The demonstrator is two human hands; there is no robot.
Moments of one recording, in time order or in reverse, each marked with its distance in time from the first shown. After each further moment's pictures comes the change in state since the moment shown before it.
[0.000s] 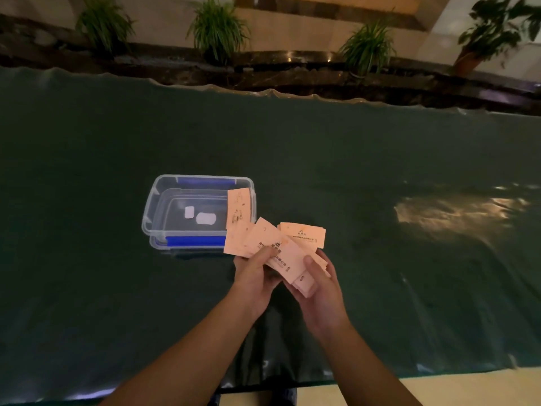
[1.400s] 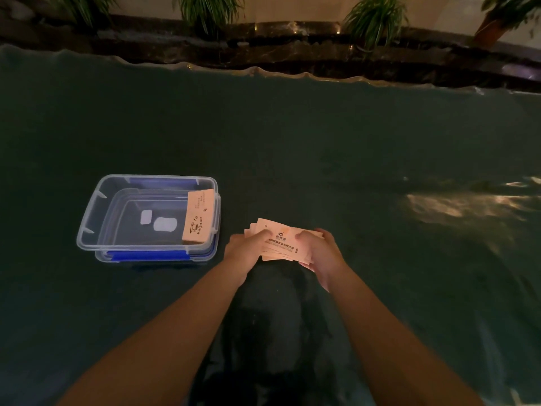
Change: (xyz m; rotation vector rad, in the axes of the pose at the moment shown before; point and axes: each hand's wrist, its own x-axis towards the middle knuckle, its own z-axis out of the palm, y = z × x) left_hand 0.132 -0.015 0.062 0.913 0.379 -0.201; right_hand 0.181 -0.069 -0.063 -0.539 0.212 0.202
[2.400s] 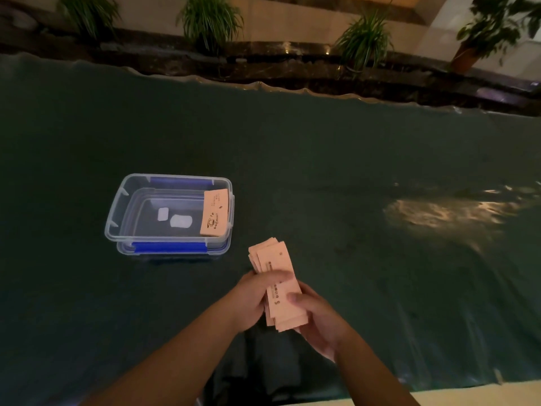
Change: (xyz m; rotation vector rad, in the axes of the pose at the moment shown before) left_hand -0.086 -0.072 -0.039 -0.391 -0.514 0.011; right_hand -0.129 0.085 -0.008 0.061 -0.477 0.036
